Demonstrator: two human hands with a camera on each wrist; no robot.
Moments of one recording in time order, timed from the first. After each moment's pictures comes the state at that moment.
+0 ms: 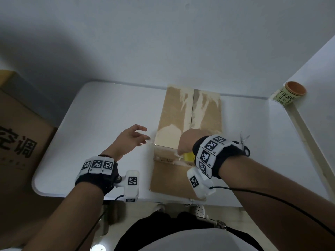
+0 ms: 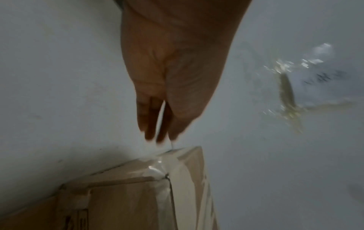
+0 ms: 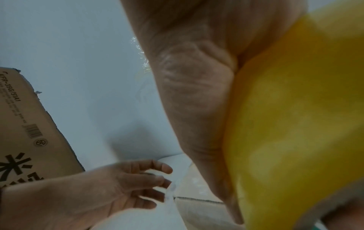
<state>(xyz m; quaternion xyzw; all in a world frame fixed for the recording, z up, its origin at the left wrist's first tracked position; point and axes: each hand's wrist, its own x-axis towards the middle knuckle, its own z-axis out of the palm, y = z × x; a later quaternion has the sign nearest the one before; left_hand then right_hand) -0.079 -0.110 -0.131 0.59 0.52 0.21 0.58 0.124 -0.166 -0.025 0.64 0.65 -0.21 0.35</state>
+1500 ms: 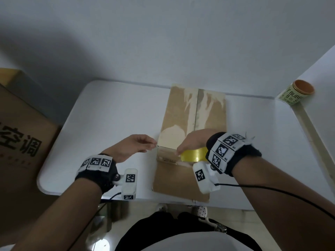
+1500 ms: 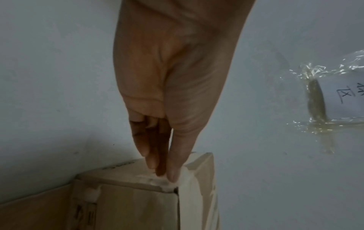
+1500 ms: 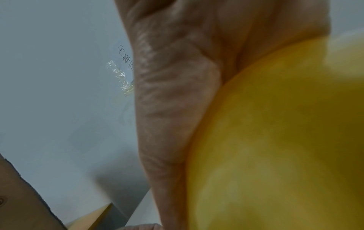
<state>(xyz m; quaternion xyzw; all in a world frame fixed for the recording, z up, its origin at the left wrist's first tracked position) -0.080 -0.109 -0.137 0.55 0.45 0.12 0.69 0.134 -0.162 -0.008 0.67 0.58 -0.37 0.27</state>
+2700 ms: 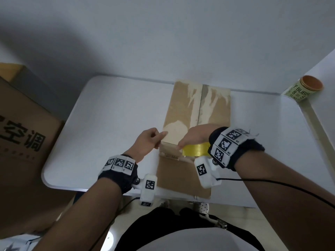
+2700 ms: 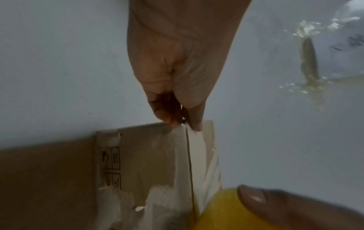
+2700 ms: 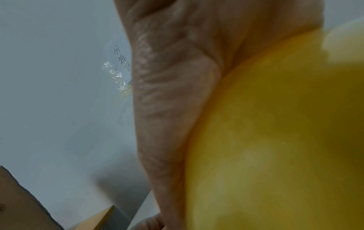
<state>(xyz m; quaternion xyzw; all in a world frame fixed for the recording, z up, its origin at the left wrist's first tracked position) -0.036 -0.126 -0.147 0.55 0.52 0.23 0.61 0.136 -0.155 -0.013 0.68 0.57 -0.38 0.26</state>
